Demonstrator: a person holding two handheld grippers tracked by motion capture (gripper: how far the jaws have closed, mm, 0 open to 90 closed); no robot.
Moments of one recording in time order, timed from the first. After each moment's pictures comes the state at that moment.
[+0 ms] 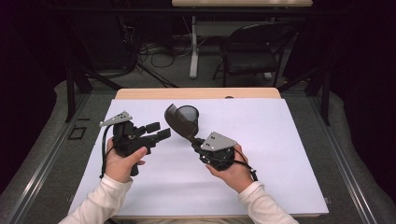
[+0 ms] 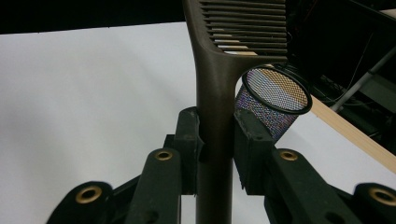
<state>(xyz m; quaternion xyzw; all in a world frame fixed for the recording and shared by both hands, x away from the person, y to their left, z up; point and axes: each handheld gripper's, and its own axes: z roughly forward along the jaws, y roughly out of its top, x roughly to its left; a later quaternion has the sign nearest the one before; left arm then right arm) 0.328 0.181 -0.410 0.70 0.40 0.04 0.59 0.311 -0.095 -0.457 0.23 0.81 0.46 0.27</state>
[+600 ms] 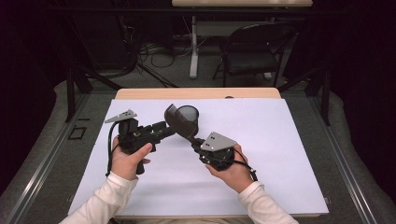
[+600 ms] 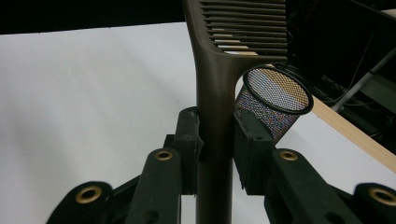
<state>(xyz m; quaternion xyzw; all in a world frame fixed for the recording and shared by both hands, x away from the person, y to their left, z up) 0.335 0.170 -0.411 0.68 0.42 0.01 0.60 0.311 -0.095 -0.457 0.23 0.82 0.46 0.27</state>
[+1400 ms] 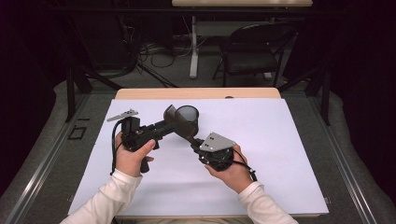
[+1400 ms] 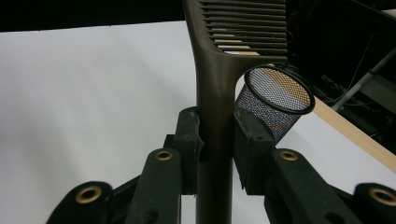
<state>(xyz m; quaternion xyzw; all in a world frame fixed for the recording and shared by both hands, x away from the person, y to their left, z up) 0.342 0.165 -0.417 0.66 0.44 -0.01 0.61 0.311 -0.093 -0.458 0.23 0.82 0.46 0.27</state>
